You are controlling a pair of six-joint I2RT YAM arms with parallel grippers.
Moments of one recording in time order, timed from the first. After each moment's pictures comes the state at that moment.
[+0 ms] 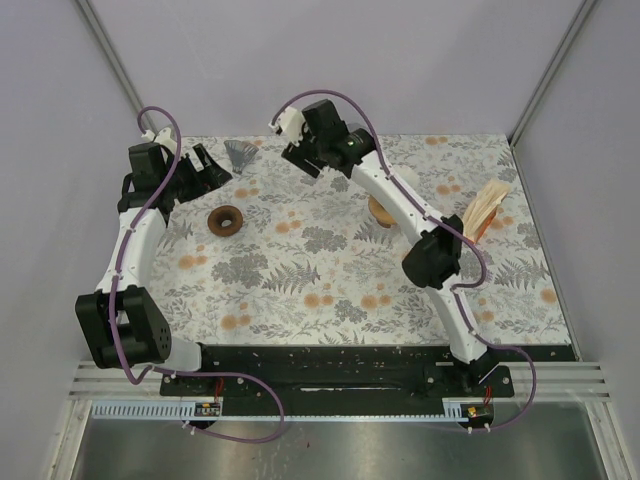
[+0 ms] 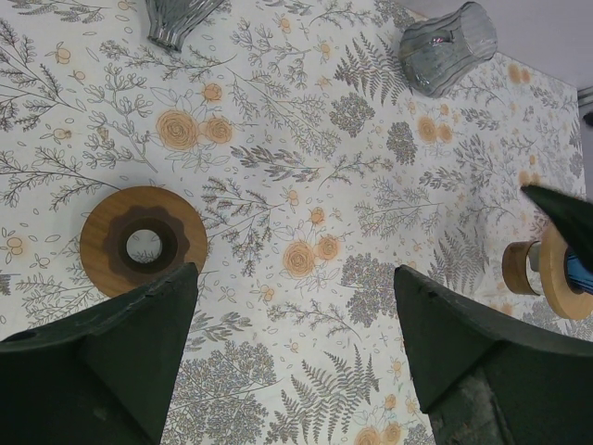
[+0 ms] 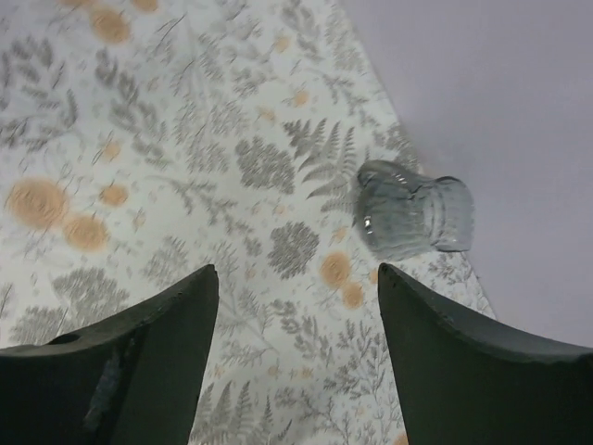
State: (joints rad) left arm 0.15 1.42 1.22 -0.34 0.44 -0.37; right arm 0.68 2.29 2.42 -0.79 0.09 -0.56
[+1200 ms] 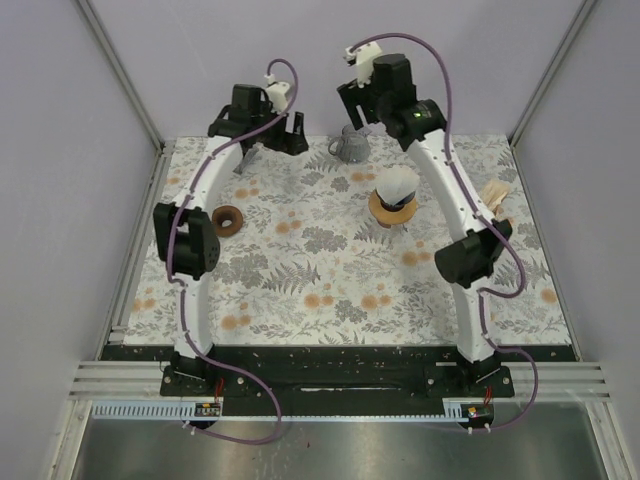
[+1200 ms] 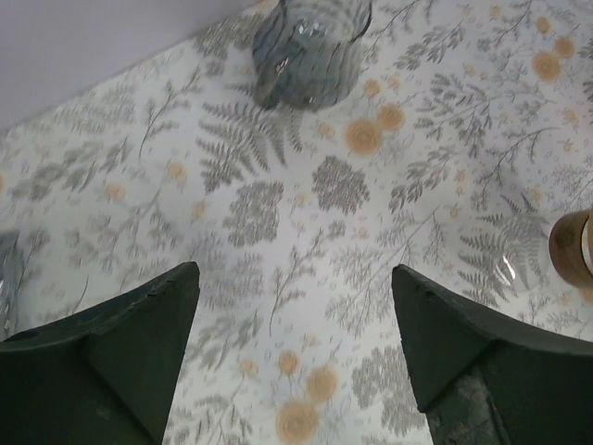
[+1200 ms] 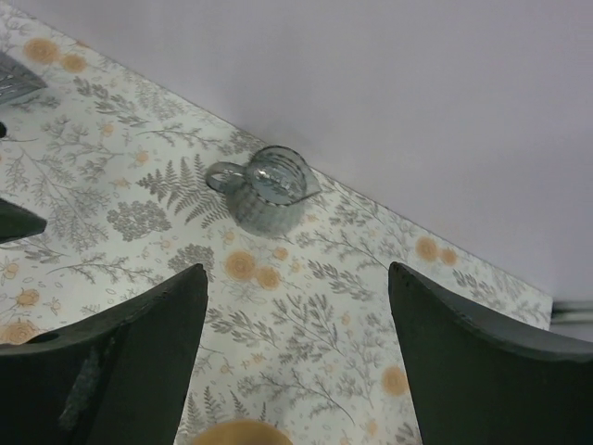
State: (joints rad) left arm -0.20 2.10 2.07 -0.59 0.43 0.03; right arm 0.49 2.21 2.58 -0.73 0.17 -0.27
